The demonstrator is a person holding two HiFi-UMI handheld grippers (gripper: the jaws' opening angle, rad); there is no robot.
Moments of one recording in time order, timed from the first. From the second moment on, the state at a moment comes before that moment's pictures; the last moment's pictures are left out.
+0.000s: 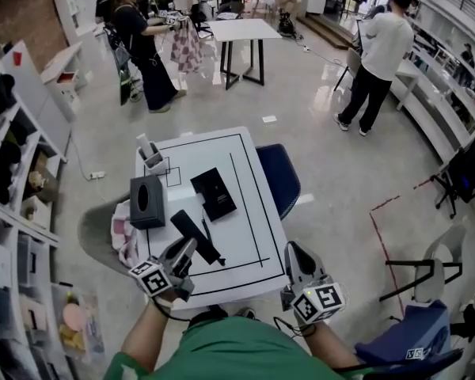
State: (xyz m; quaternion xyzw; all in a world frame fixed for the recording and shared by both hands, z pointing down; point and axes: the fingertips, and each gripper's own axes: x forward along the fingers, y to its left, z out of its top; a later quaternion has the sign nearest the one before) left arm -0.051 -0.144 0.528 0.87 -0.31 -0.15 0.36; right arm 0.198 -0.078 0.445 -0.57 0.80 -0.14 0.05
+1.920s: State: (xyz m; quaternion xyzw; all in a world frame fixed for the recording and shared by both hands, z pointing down) left arm -0.023 -0.353 0.712 0.81 -0.27 -0.08 0.51; right arm 0.188 -0.134 0.496 -0.61 0.76 -0.22 -0.03
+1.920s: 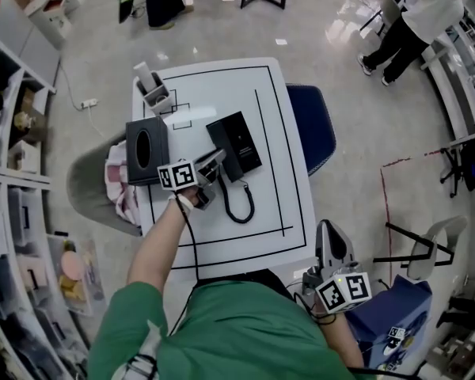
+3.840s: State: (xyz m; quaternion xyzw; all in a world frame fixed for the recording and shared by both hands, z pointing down) left arm -0.060 -0.310 0.593 0.83 -0.38 -0.06 0.40; right arm 0.172 -0.193 0.436 -0.55 0.83 -0.12 -0.01
